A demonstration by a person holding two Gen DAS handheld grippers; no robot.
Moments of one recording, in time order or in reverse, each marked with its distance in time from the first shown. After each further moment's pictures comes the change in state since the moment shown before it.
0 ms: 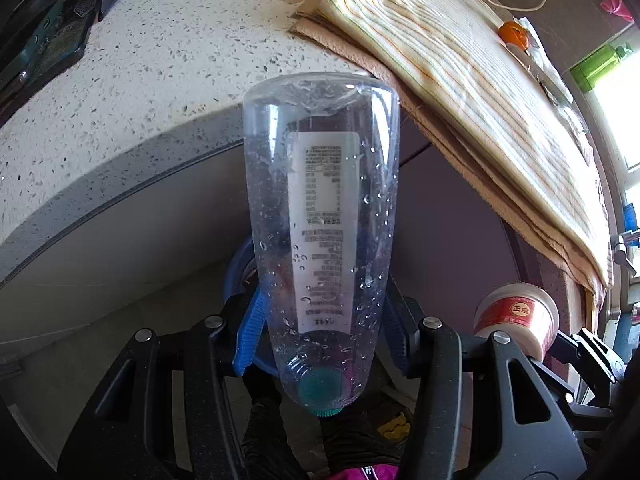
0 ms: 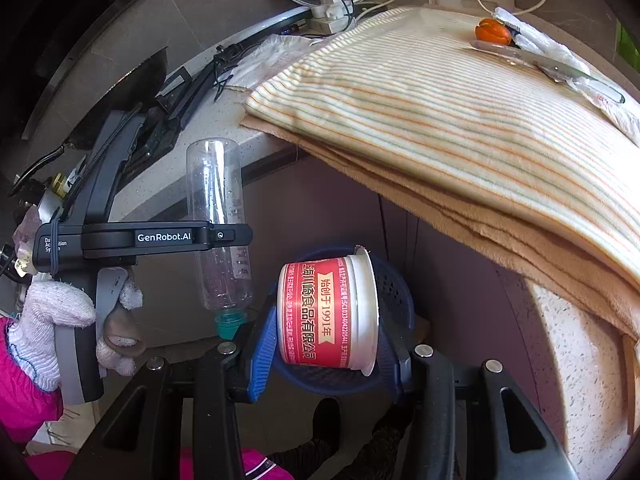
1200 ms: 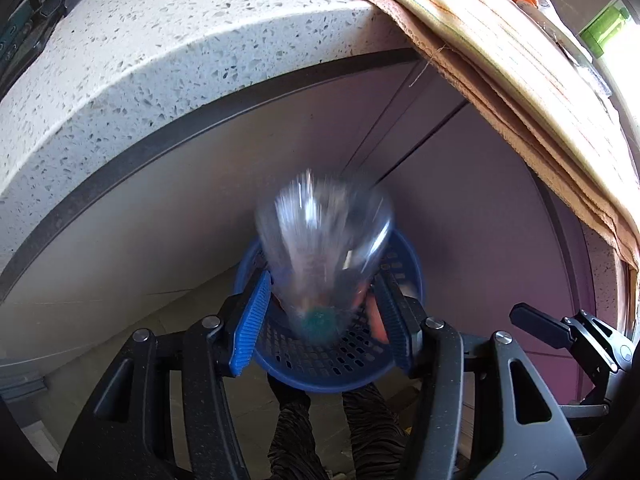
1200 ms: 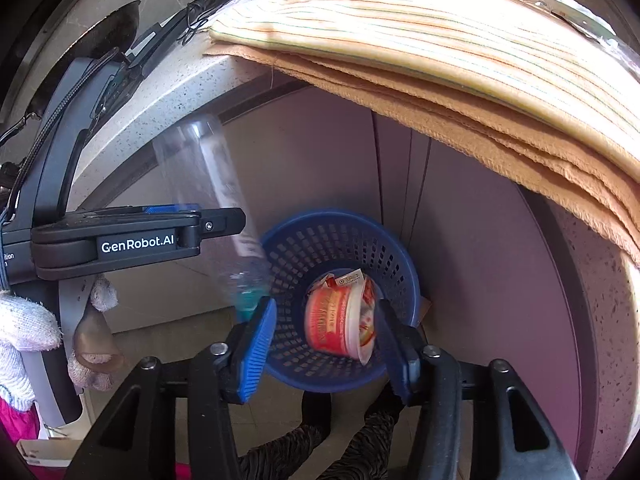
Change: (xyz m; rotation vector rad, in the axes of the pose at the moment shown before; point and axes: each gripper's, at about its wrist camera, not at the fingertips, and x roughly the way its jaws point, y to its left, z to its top) left arm 0.034 -0.020 -0.011 0.072 0.013 0.086; right arm 0.077 0.003 0.002 0.000 0.105 -0.044
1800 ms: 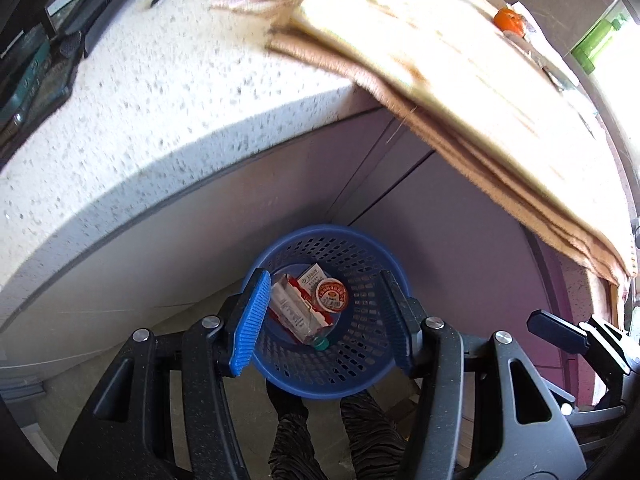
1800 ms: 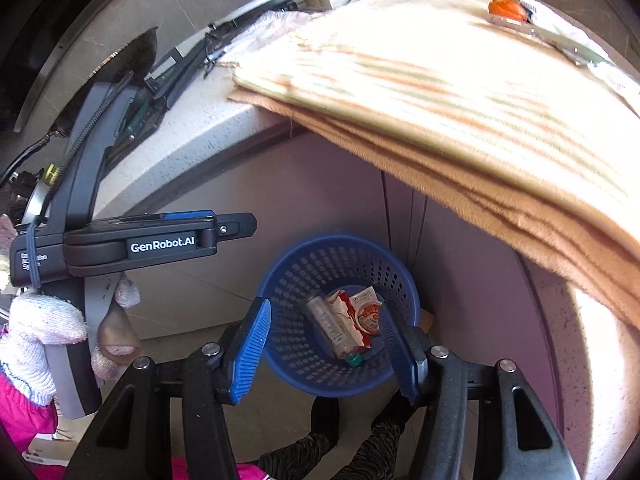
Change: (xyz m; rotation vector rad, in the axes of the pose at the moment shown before) left arm -0.040 0.006 0.014 -0.002 -0.068 -0.011; right arm -0.044 -0.003 0.006 -0.010 -0.073 0.051
